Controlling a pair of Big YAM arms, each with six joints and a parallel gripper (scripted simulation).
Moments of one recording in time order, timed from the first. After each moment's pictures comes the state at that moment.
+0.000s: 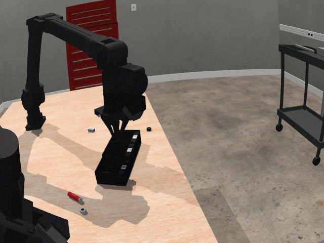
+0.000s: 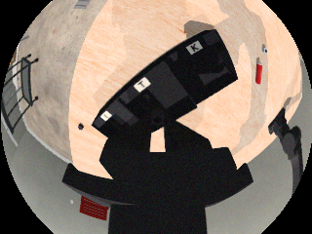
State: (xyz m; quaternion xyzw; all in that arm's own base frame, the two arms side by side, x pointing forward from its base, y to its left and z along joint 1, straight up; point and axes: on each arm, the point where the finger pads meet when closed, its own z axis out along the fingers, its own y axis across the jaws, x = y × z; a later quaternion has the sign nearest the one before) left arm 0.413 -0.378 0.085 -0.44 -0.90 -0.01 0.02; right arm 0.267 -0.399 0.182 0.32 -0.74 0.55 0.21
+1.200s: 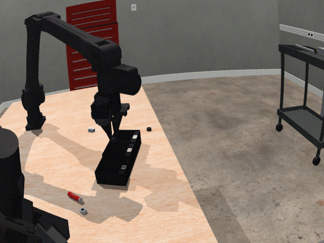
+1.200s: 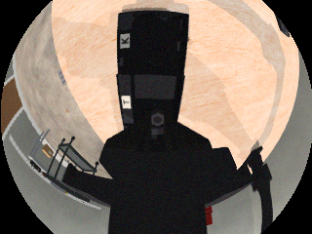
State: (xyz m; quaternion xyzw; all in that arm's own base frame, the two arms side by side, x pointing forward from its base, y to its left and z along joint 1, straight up) left arm 0.402 -0.374 0.080 -0.77 -0.64 0.00 0.00; right arm 0.267 -0.399 0.182 0.32 -0.74 0.55 0.21
